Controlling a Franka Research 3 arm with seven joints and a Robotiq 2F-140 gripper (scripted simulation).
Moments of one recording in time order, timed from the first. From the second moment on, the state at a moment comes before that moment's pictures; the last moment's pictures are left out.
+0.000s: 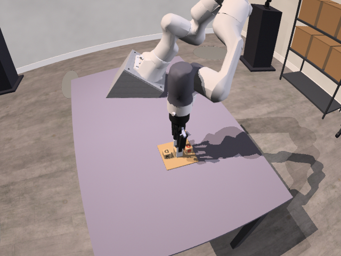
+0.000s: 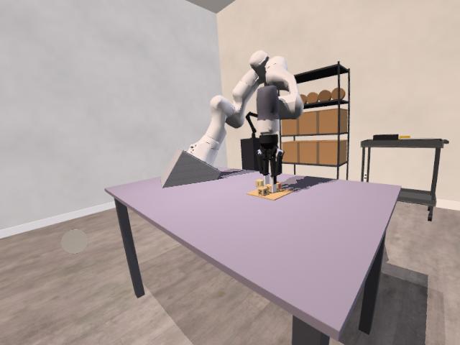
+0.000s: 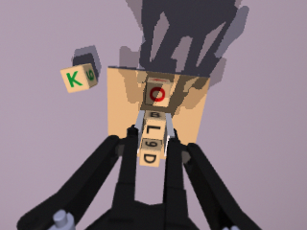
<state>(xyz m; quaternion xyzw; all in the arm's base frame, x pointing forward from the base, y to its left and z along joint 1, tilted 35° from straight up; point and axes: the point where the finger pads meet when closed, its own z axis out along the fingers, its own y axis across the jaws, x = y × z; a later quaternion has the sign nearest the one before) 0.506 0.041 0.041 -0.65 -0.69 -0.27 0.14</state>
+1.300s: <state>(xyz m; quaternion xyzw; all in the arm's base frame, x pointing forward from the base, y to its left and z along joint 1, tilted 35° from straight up) 0.506 0.041 0.041 -0.65 -0.70 -0.27 0.14</state>
